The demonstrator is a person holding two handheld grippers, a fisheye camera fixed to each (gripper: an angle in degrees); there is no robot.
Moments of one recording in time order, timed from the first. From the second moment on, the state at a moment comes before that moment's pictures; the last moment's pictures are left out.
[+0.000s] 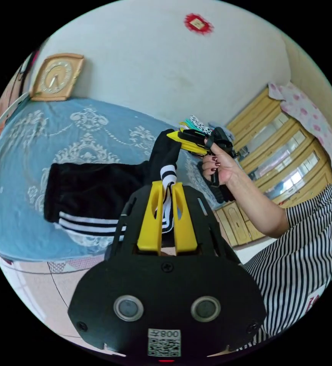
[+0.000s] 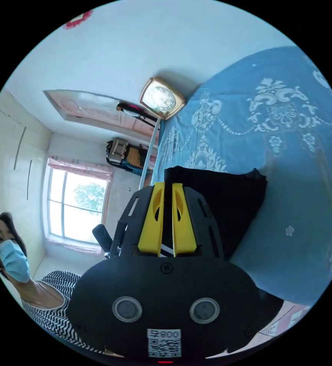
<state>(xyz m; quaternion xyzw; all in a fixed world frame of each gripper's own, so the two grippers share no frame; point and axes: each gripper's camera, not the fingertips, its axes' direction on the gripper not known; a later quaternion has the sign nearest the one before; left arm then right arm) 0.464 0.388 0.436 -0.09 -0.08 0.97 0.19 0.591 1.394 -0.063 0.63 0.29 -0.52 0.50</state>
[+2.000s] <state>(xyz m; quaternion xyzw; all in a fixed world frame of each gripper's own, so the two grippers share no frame) 0.634 0.421 0.258 0.08 -0.12 0.92 0.36 0.472 1.227 0.118 0.50 0.55 -0.38 0.55</state>
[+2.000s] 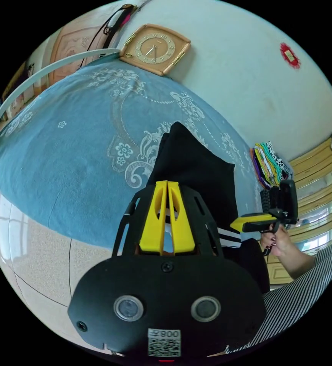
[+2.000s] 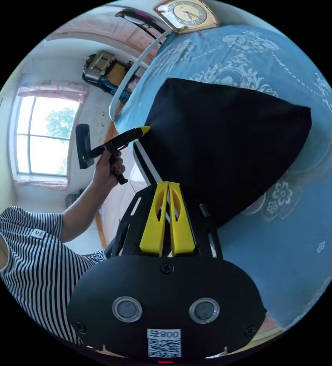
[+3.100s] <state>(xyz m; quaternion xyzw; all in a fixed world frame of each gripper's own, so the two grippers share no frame) 0.538 0.438 0.345 0.16 -0.23 0.92 0.29 0.512 1.256 0.043 0.64 0.51 -0.35 0.45</state>
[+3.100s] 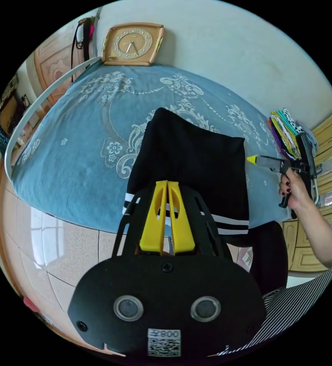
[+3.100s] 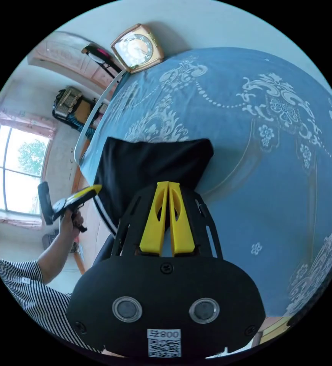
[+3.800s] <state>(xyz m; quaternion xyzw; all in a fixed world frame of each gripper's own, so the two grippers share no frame) 0.534 0.406 0.354 0.09 -0.19 0.93 0.30 0.599 1.256 -0.049 0.61 0.42 -0.40 0.54</state>
